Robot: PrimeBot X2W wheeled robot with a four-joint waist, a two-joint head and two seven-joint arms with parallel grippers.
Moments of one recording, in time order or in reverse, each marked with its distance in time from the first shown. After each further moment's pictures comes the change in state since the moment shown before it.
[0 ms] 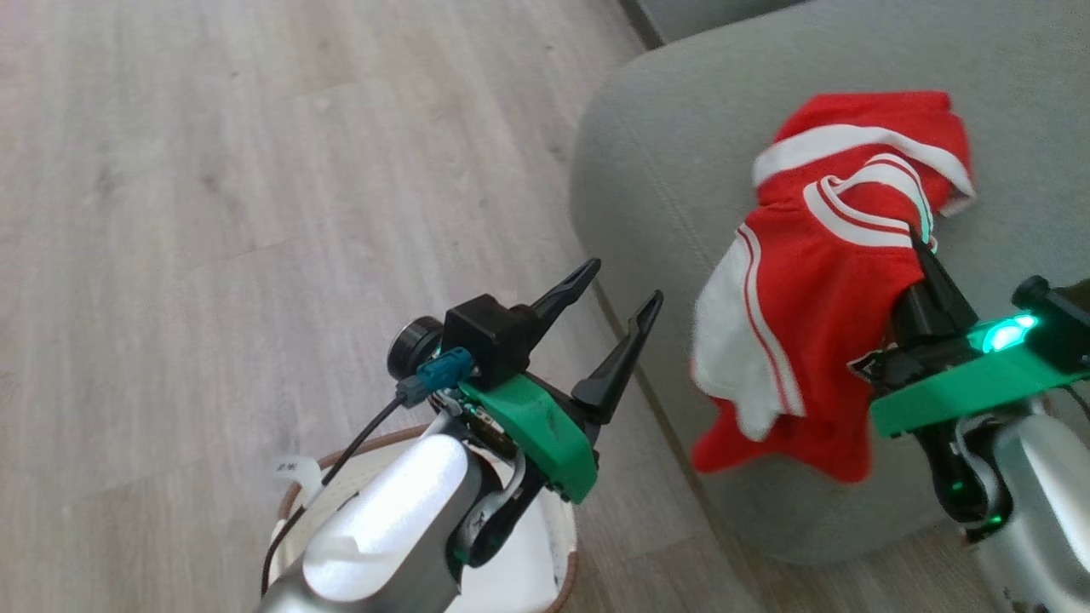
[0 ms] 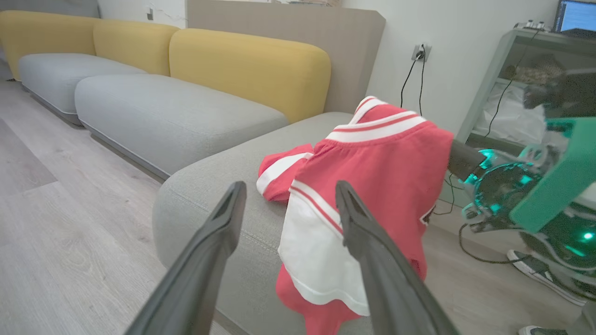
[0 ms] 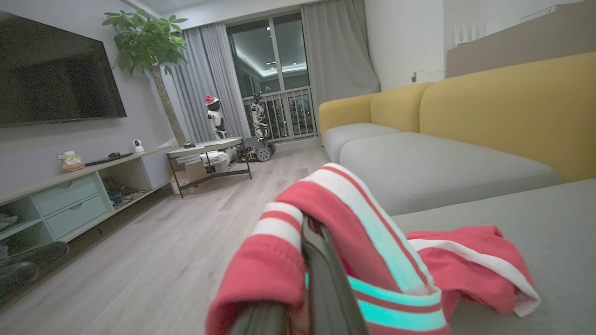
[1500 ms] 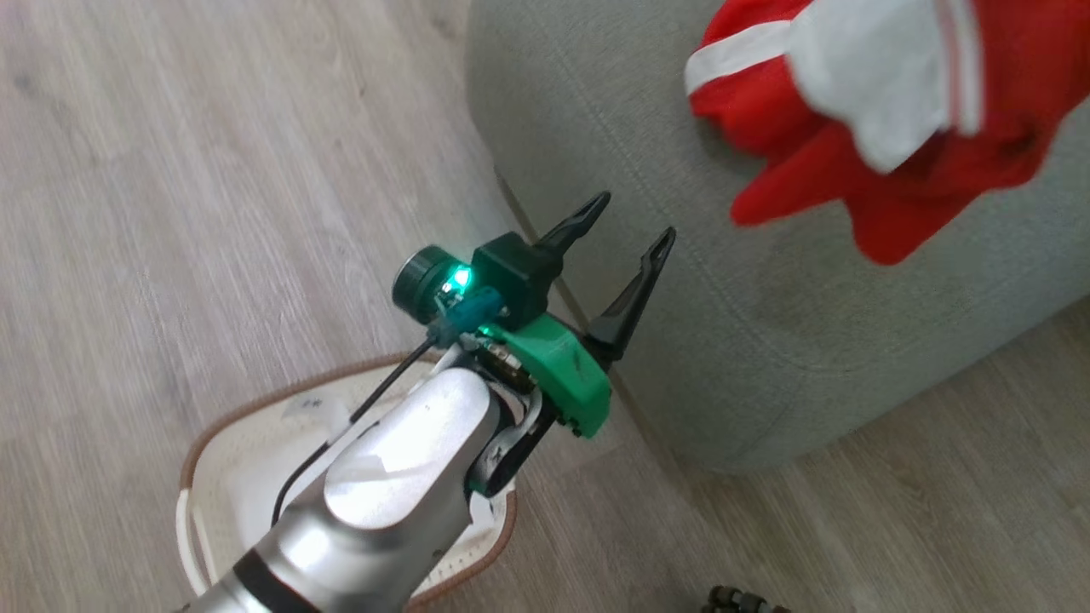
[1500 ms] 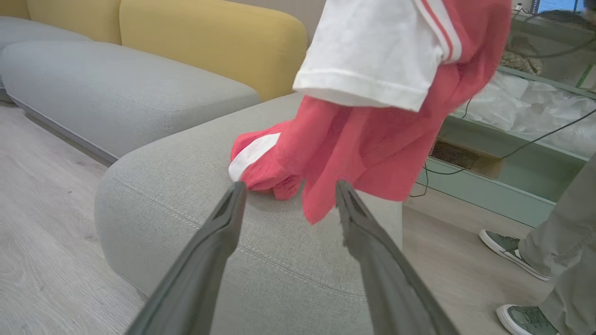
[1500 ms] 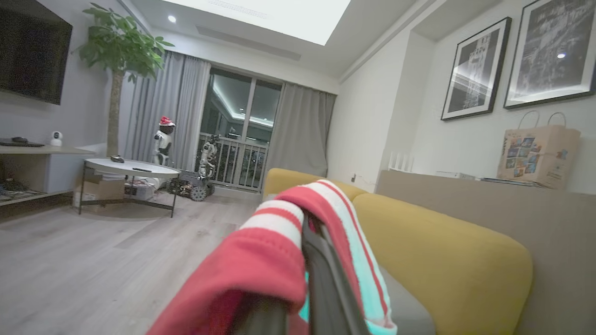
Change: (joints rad) left arm -0.160 -0.028 -0.043 0.134 0.035 0.016 -0.045; right arm -0.485 -0.298 -0.027 -0.018 0.068 0.000 -0.001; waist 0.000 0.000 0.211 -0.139
